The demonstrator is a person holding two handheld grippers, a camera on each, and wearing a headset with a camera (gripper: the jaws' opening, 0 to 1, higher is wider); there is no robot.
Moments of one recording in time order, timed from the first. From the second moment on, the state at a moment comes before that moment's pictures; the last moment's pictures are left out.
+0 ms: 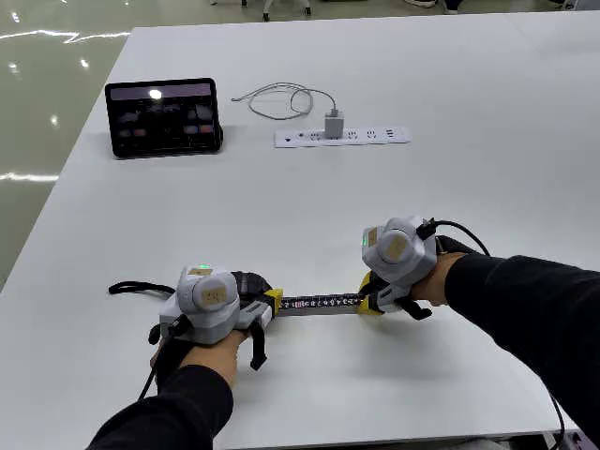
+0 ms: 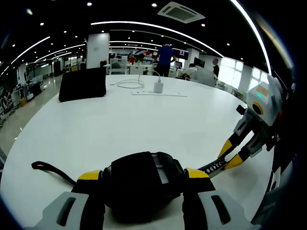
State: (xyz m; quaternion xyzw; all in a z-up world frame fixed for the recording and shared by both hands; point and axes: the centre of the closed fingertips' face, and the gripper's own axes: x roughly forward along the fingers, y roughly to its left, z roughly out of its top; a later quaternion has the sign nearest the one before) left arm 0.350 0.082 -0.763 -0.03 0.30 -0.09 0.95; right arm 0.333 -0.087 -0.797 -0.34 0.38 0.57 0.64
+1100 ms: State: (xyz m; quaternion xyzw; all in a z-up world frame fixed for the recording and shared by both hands) left arm 0.350 0.082 -0.763 -0.04 0.32 -0.09 0.94; right arm 0.333 -0.056 -0.796 -0.32 0.36 0.58 0.65
